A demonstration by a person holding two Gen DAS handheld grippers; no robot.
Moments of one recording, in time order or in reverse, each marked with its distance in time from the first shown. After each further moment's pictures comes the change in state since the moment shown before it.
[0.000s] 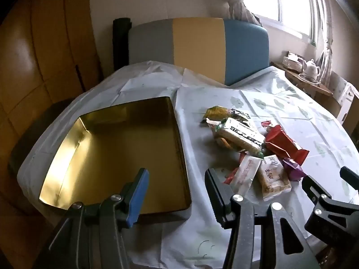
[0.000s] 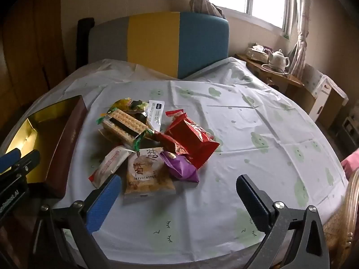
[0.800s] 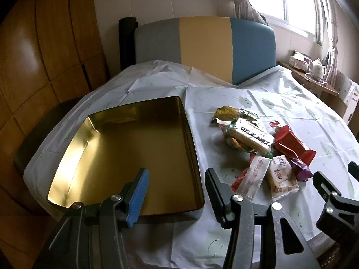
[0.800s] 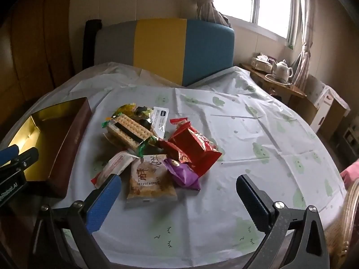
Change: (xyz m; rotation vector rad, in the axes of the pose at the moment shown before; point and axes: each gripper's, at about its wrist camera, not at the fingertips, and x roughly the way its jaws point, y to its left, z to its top) left arm 0.001 0.010 0.001 -0.006 0.020 0.055; right arm -0.005 0.005 0.004 -0.054 -0.057 0.002
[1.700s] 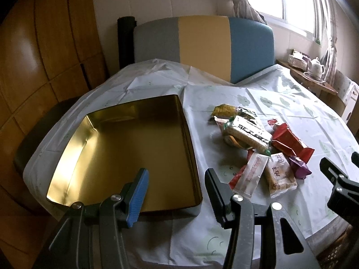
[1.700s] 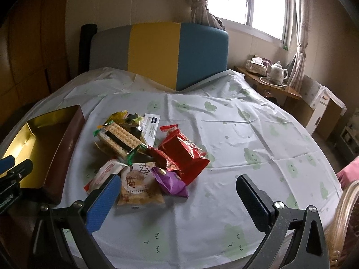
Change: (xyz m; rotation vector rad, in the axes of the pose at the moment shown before) left arm -0.002 -0.003 -0.002 0.005 0.007 -0.008; right arm -0.003 -0.017 0.008 0.015 -0.023 -0.023
